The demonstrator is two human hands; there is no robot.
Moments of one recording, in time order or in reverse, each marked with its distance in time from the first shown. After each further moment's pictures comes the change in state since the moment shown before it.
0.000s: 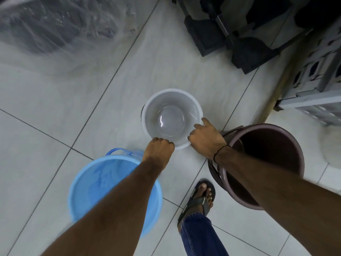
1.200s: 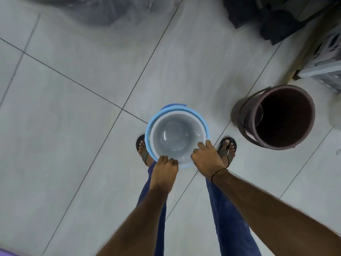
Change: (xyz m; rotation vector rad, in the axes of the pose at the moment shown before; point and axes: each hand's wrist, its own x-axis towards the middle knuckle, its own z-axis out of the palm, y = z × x) left_hand -0.315 -0.037 0.018 -0.227 -0.217 -0.029; right_hand -0.112 -0.261 -0.110 0.219 -0.197 -0.028
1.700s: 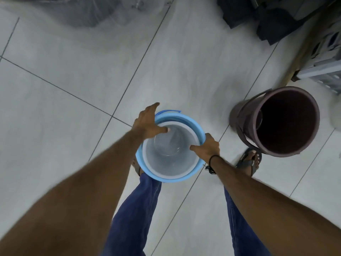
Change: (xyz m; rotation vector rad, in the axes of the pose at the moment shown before) left_hand 0.151 -0.106 -0.080 -0.665 0.086 -0.232; right_hand 0.067 0.048 0.027 1.301 0.098 0.907
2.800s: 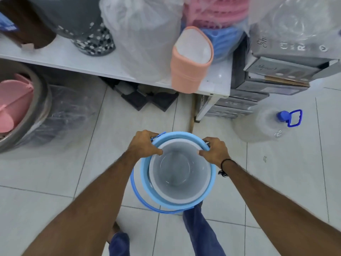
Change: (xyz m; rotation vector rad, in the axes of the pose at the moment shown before) left_hand -0.090 0.487 0.024 0.283 0.014 0.276; right_hand -0.058 0.158 -0.468 0.191 0.280 -0.234
